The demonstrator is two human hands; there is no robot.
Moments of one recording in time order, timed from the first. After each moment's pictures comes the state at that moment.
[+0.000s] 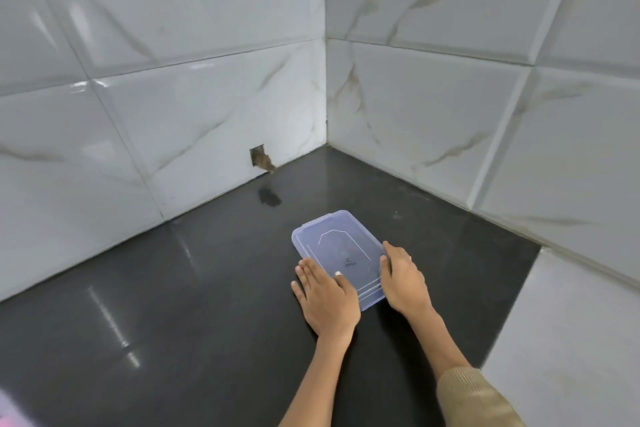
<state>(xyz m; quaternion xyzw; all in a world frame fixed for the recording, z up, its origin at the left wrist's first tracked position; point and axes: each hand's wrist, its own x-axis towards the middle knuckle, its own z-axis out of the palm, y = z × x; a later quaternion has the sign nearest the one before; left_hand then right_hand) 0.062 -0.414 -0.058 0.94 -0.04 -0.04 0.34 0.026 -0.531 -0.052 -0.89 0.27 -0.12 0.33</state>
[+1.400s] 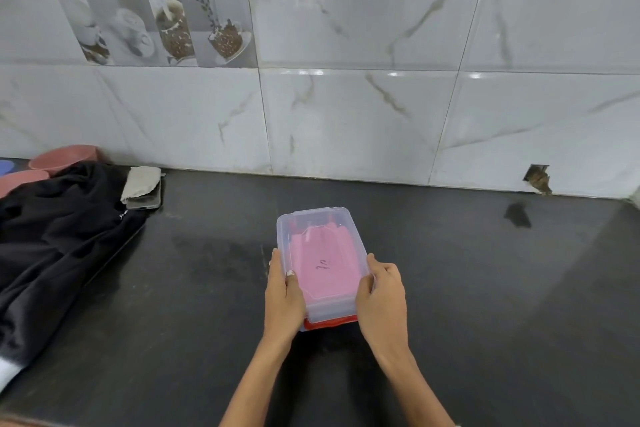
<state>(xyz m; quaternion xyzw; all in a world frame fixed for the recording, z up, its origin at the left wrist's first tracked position) -0.101 -0.064 0.007 0.74 0.26 0.20 0.59 -0.054 -0.185 0.002 -0.87 -0.06 -0.04 0.49</state>
